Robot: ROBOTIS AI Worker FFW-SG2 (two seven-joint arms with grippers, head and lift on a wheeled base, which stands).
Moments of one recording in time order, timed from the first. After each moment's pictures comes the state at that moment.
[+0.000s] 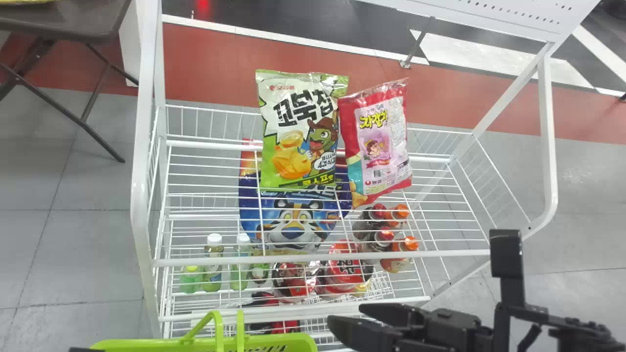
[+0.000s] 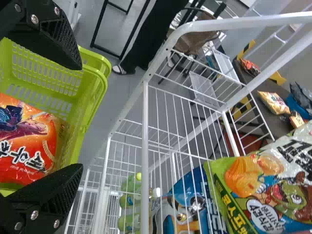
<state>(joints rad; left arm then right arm) 0.64 0.05 -0.17 -2.43 0.09 1.55 -1.10 0.63 -0.10 -0.58 -2.70 -0.66 1.56 0.59</state>
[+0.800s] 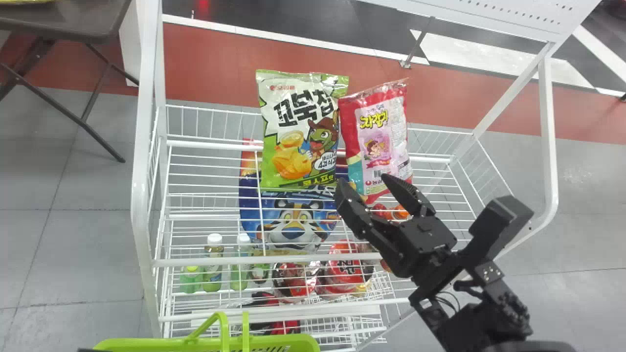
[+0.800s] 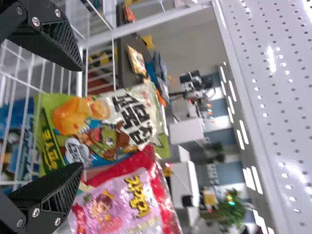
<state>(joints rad) 0.64 0.05 -0.18 -2.41 0.10 1.51 -1.09 0.64 -0.02 -0.23 -2.33 -0.26 0.29 0.38</state>
